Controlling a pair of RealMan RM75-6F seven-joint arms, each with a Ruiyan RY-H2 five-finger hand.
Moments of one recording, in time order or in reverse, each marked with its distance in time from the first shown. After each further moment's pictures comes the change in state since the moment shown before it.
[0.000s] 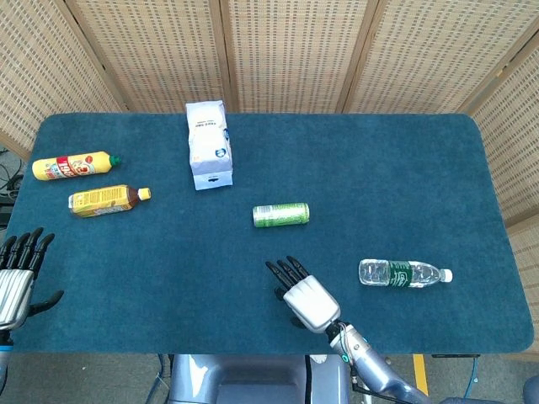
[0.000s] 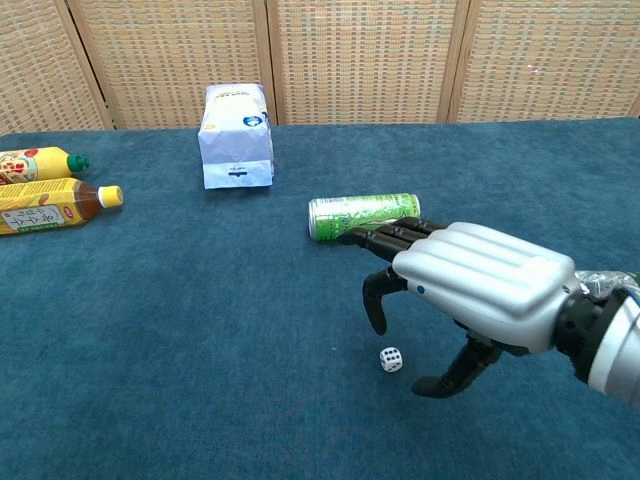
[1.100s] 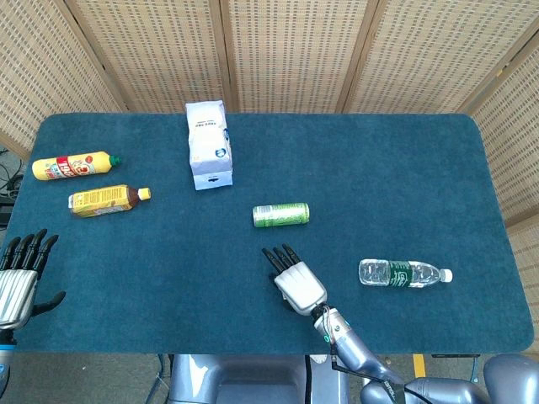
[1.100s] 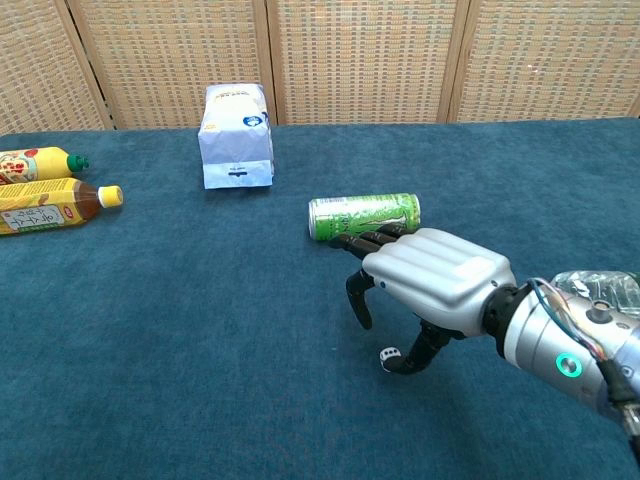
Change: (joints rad) left arm -0.007 -0.010 0.006 0.010 -0.006 -0.018 0.009; right arm 0.118 -0.133 0.028 0.153 0.204 0.003 -0.074
